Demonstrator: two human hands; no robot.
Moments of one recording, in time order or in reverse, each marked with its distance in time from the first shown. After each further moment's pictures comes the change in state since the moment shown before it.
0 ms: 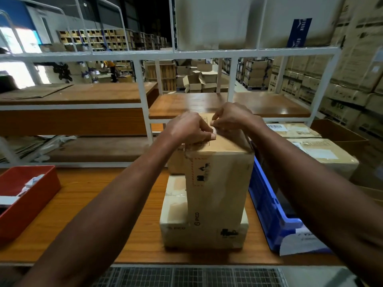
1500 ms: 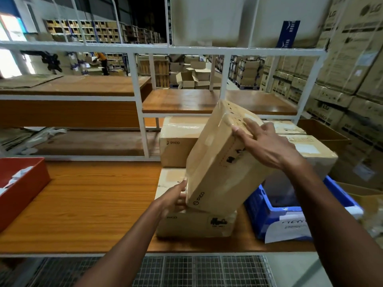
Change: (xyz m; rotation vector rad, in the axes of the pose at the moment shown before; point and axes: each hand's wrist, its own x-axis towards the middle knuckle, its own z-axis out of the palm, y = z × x) left_hand -0.092 -0.070 0.204 -1.310 -0.320 -0.729; right_hand -0.164 0.033 -0.004 0.034 0.056 0.250
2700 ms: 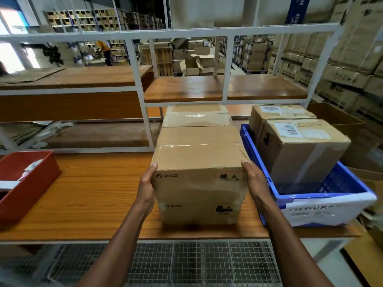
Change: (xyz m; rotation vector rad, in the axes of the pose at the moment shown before) left_hand -0.059 -0.003 -0.030 -0.284 0.284 0.569; right_hand 0.002 0.071 0.171 0.973 0.063 0.144
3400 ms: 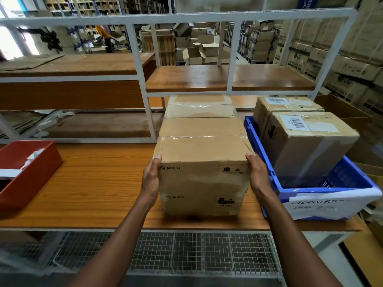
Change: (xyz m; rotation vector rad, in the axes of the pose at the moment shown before) left_hand 0.014 -0.024 -0.010 0.149 0.033 0.052; right_hand 0.005 -0.001 0.010 0.046 0.027 -0.028
